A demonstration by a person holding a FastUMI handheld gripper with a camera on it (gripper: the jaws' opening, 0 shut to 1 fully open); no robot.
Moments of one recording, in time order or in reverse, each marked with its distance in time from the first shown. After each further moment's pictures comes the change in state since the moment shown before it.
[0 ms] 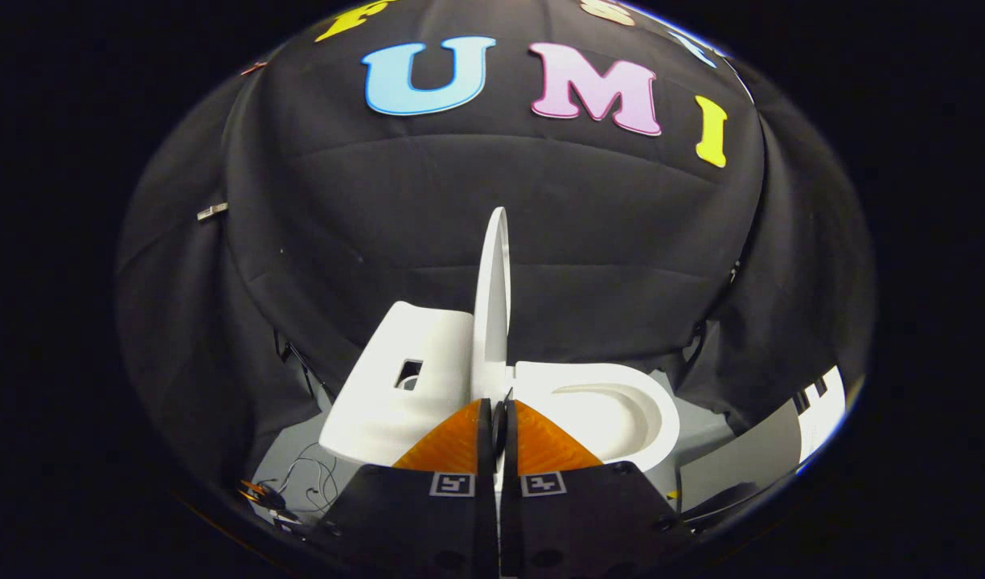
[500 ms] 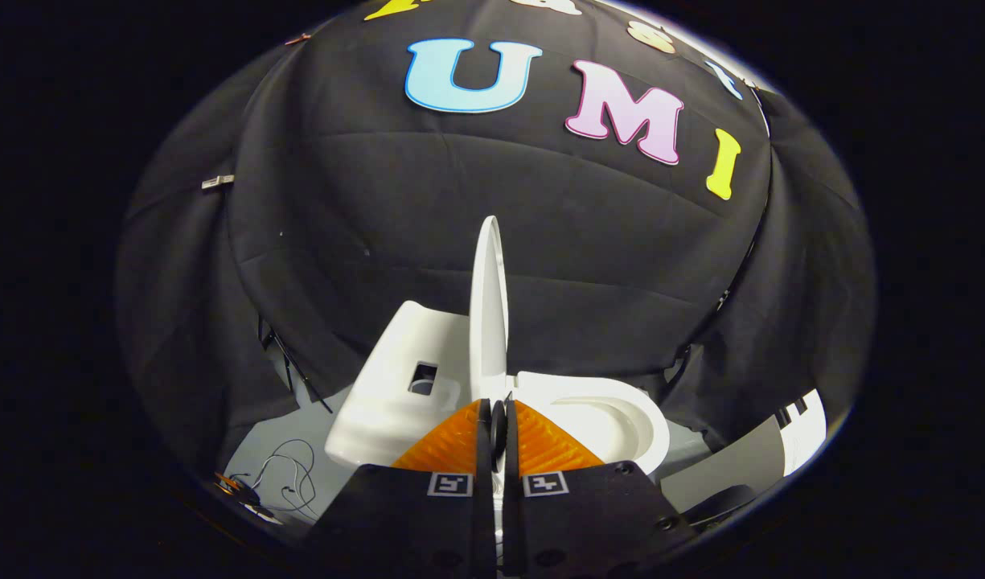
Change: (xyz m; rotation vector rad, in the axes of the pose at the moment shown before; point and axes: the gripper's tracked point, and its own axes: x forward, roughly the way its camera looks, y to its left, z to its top) arm 0.003 0.059 -0.007 -0.115 -0.039 -0.072
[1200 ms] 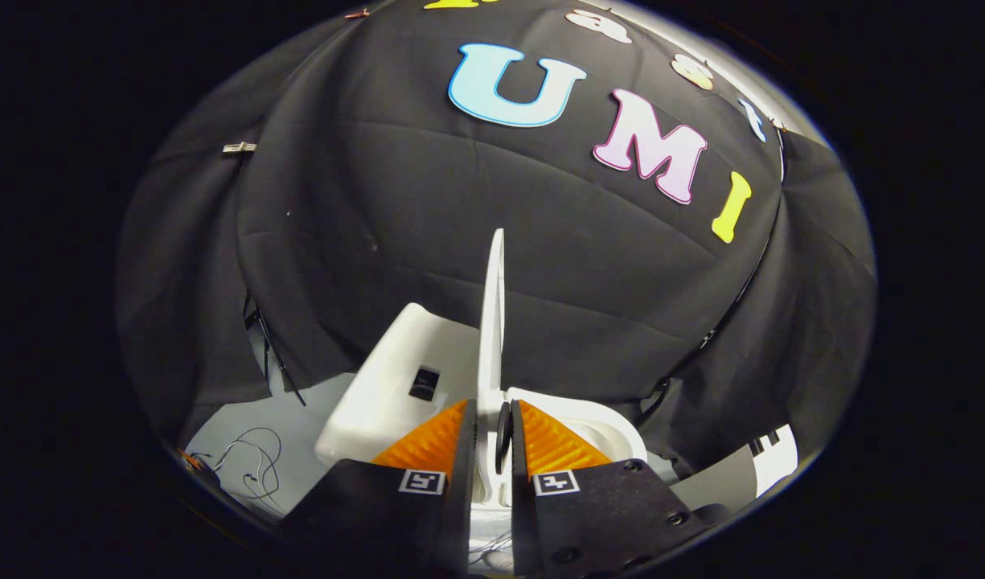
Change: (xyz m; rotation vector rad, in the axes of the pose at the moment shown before) arm 0.000 0.029 0.005 -0.122 -0.064 -0.040
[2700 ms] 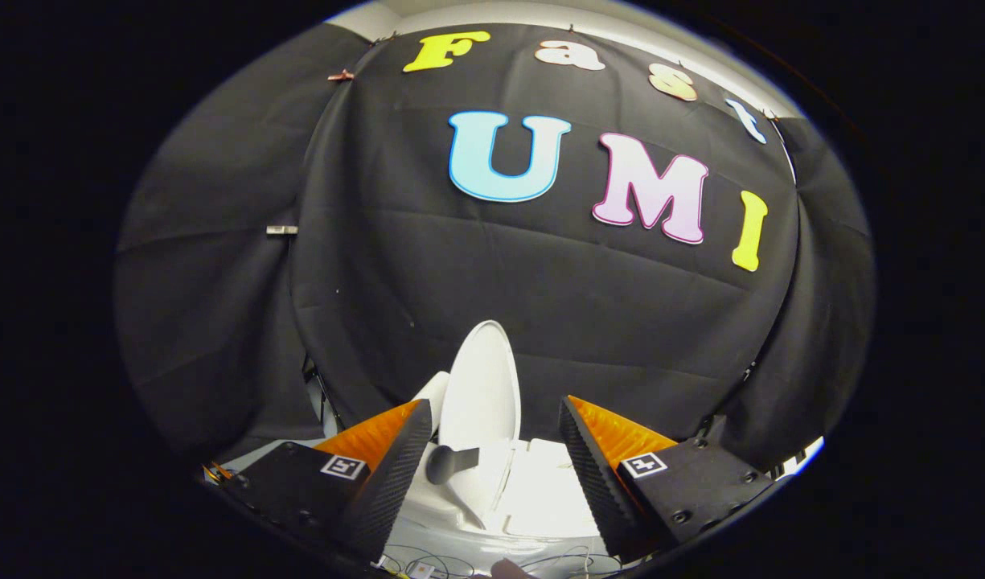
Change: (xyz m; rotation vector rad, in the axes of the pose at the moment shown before) arm -0.062 -0.083 0.075 0.116 -0.229 0.230
